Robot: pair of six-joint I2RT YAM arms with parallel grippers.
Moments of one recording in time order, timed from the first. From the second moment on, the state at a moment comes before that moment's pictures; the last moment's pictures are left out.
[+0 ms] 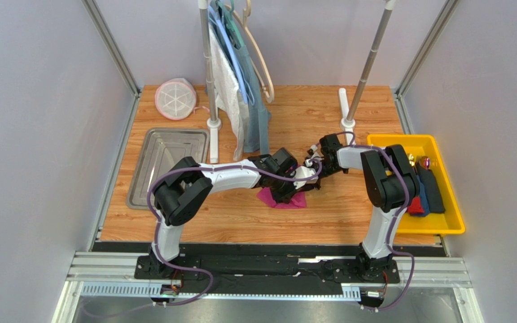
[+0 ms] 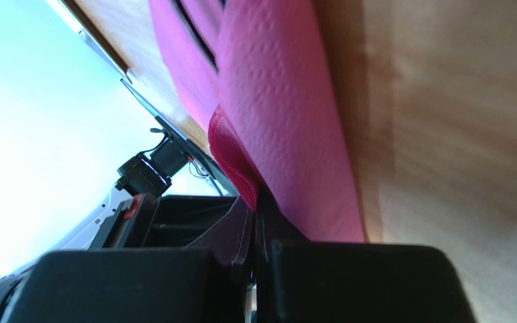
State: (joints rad) left arm -0.94 1.97 1.30 -0.36 0.35 0.26; right arm 0.25 1.91 1.00 -0.42 -0.86 0.66
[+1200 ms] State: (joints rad) left arm -1.00 1.89 1.30 -0.30 0.26 0.34; right arm 0.27 1.96 1.03 -0.35 -0.88 0.68
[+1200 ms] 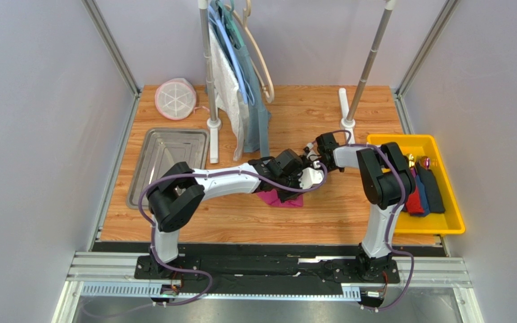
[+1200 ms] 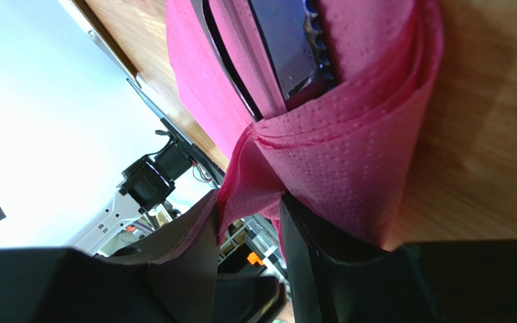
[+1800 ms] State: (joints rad) left arm -1.00 1.97 1.27 -0.26 0.21 0.37; right arm 0.27 1.92 1.09 -0.45 -0.86 0.63
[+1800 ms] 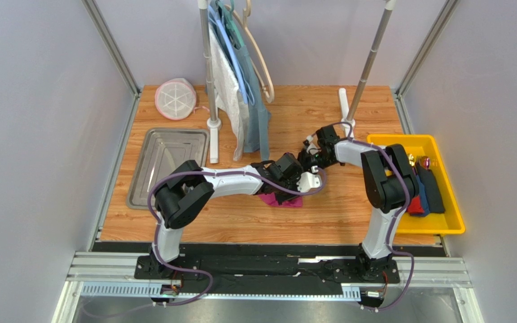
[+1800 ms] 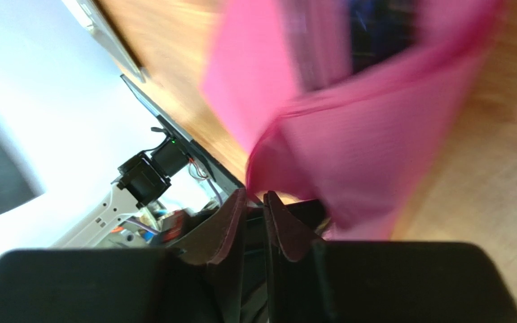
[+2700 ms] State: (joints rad) left arm -0.96 1.95 1.24 -0.20 0.31 0.31; right arm 0.31 1.93 1.20 -0.58 -0.62 0.46
